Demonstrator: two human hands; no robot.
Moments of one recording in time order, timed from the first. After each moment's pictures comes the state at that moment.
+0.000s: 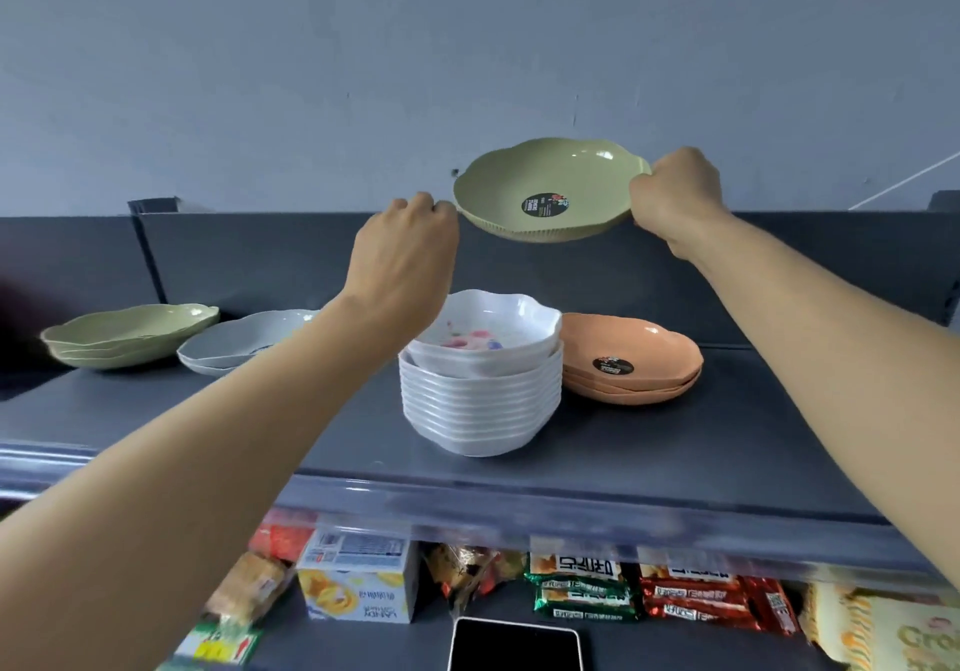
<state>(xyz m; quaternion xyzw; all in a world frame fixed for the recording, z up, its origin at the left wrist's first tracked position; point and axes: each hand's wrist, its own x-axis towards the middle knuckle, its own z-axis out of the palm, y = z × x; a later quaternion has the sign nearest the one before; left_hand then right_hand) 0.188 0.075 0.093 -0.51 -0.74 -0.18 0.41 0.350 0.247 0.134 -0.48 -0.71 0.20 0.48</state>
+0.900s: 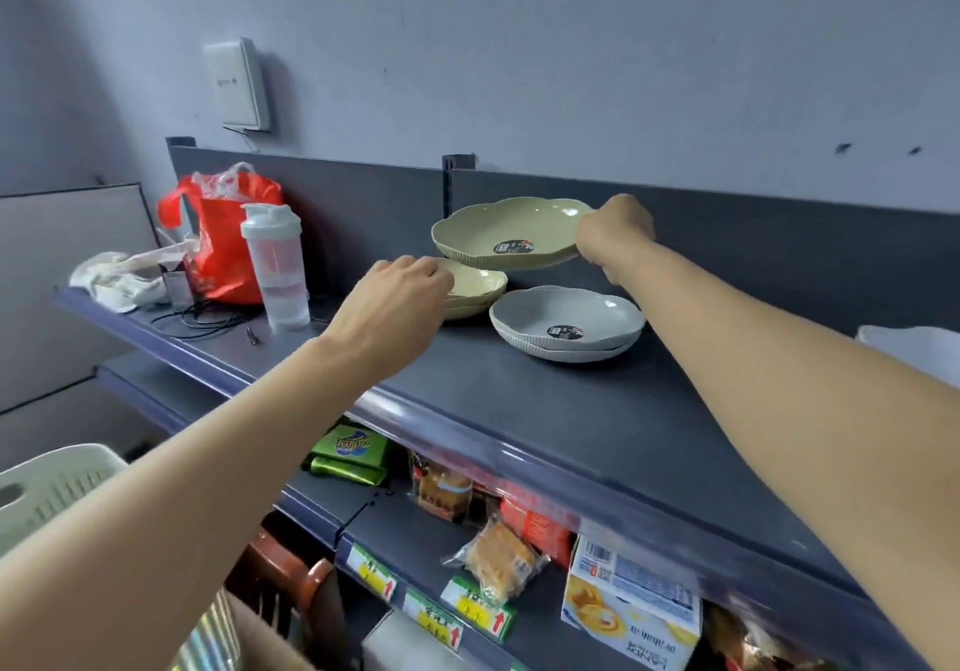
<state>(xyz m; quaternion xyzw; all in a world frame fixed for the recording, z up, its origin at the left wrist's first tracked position) -0.100 -0.122 0.031 -0.44 -0.84 -0.01 0.31 -0.040 0.093 0.083 -0.38 -0.81 0.32 0.32</state>
